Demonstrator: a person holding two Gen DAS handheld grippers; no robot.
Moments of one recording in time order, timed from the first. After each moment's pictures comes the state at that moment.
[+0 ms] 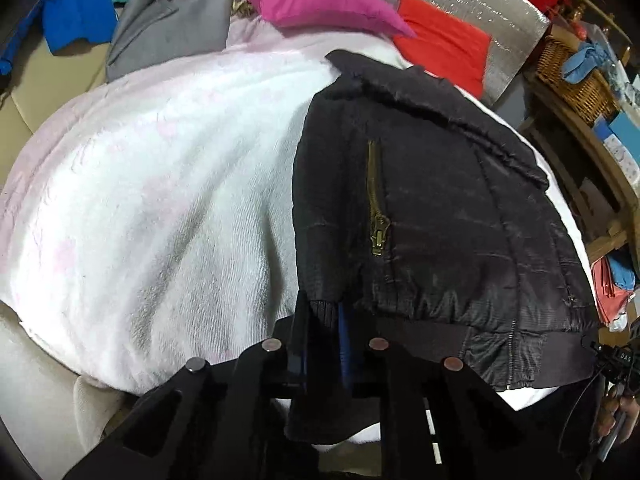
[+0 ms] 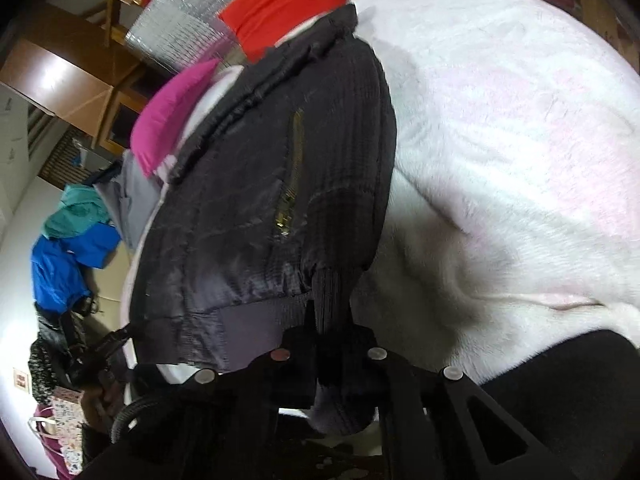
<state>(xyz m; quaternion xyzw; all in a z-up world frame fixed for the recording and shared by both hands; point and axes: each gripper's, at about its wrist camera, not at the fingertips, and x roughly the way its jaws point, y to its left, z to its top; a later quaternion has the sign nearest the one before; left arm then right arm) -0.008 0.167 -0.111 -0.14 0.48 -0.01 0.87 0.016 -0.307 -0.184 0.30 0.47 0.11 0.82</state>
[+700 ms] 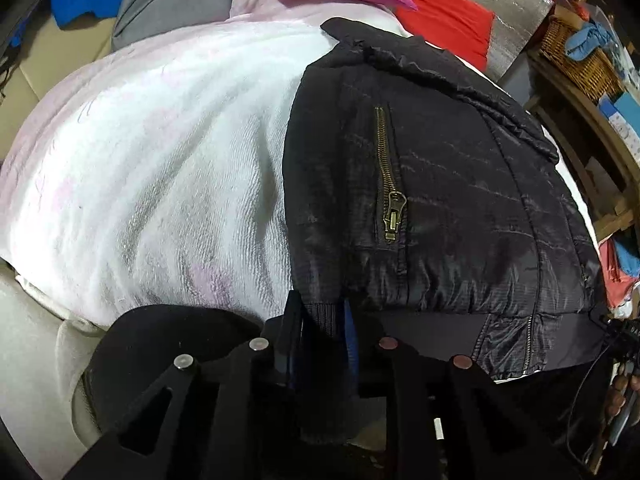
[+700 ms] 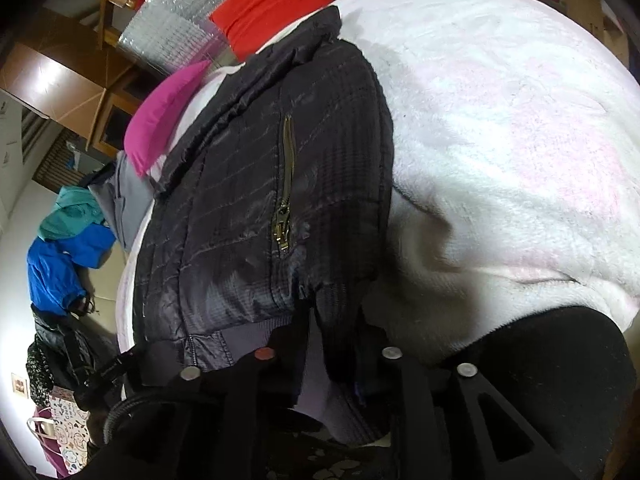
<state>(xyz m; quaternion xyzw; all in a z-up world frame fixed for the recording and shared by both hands) -0.030 0.148 -0.142 -0.13 0.51 0.00 0.85 0.018 -0.312 -0.196 0.29 0.50 0.09 0.81</state>
